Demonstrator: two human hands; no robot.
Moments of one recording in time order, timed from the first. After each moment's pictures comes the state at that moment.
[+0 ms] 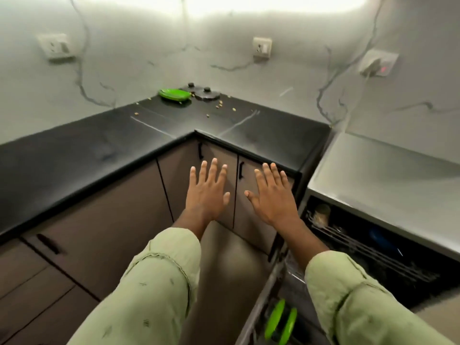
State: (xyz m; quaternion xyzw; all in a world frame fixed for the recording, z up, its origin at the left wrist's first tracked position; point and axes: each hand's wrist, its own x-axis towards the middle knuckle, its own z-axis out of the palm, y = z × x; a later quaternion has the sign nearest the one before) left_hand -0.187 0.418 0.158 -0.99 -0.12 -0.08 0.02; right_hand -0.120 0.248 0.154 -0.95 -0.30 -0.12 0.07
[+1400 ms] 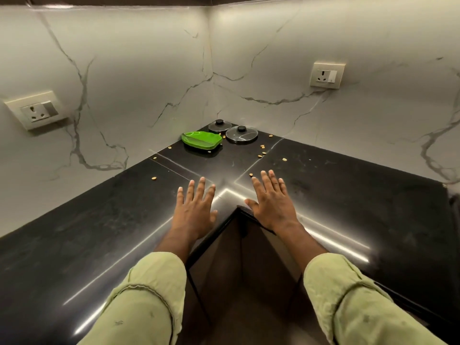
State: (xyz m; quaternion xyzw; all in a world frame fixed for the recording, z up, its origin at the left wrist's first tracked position) left_hand 0.136 0.811 0.185 -0.99 -0.15 -0.02 0.03; right_hand 0.247 0.628 0.170 -0.93 -0.33 -0.09 0.12
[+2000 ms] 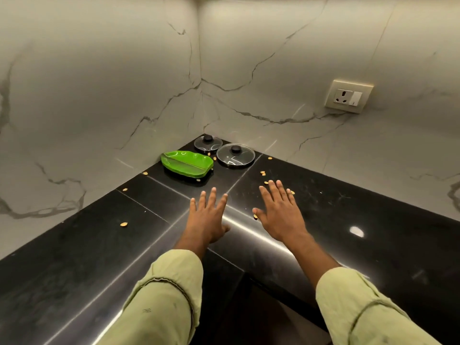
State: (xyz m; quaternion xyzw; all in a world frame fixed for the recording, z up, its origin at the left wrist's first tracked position) left_hand 0.358 0.927 0.152 -0.99 -0.08 0.06 -0.03; right_hand 0.427 0.732 0.161 -0.96 -0.27 -0.06 0.05
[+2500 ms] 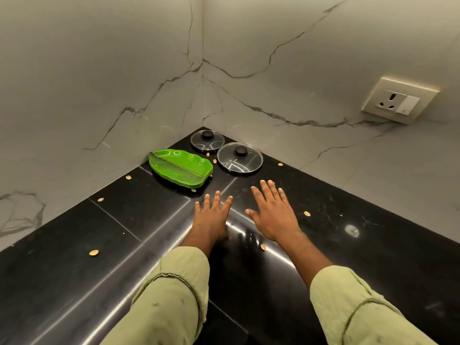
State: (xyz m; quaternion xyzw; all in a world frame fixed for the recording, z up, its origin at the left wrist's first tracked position) left_hand 0.498 0.976 0.100 -0.98 -0.09 0.14 -0.08; right_hand 0.556 0.806 0.132 -0.95 -0.30 0.00 0.00
